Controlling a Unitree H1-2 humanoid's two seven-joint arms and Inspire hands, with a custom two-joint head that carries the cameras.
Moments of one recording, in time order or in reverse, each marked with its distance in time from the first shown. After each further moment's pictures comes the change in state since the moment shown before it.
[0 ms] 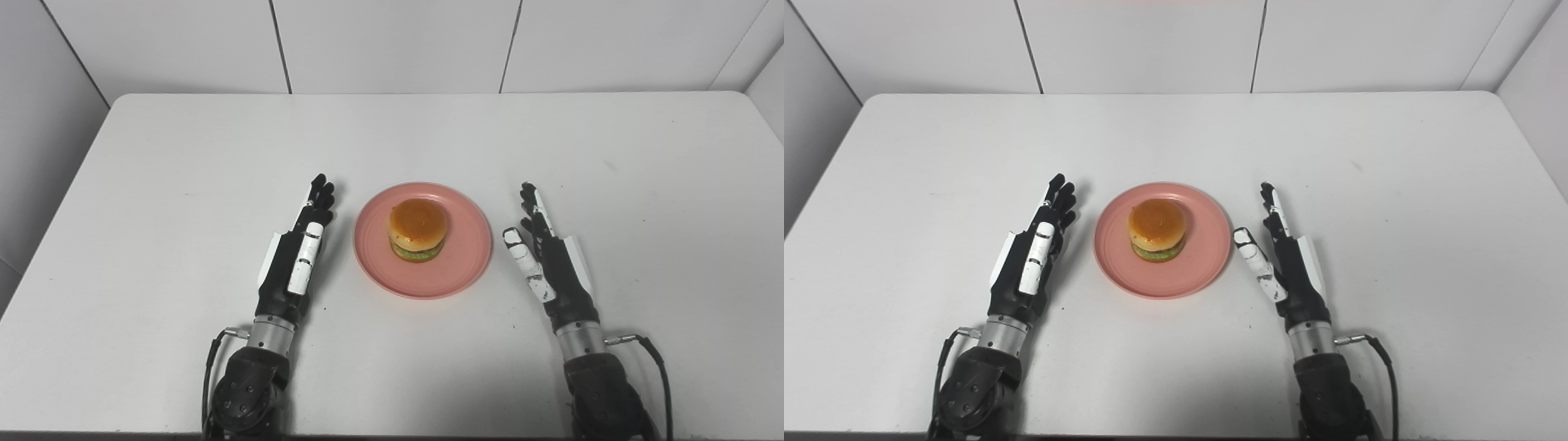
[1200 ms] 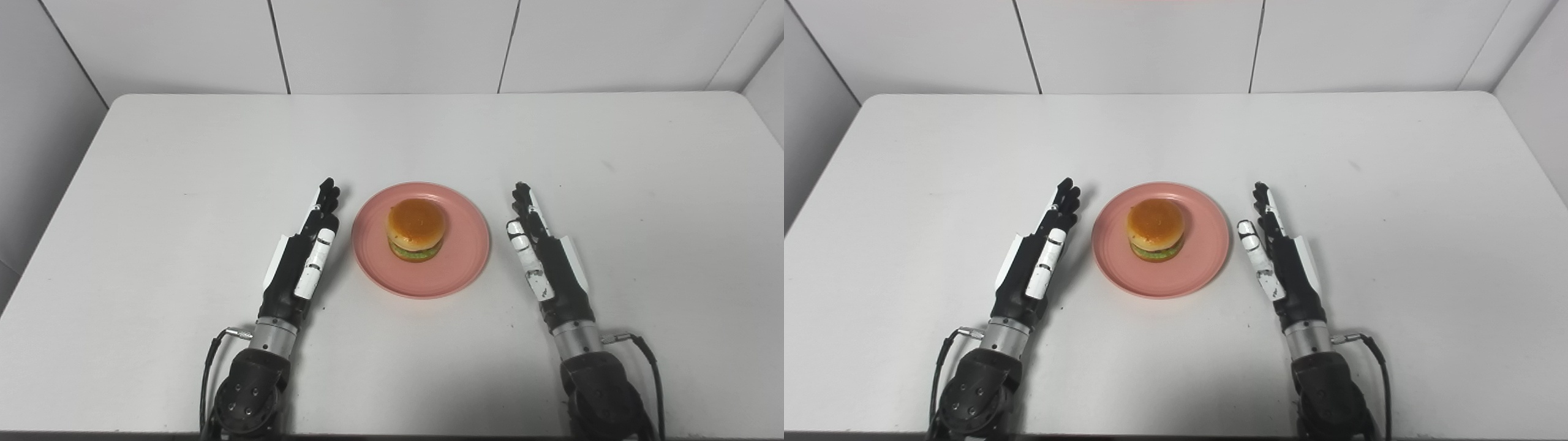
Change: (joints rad) left arm 0.000 0.019 -0.028 0.000 0.074 0.022 0.021; right arm -0.005 -0.002 -0.013 0.008 0.078 0.007 0.025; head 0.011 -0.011
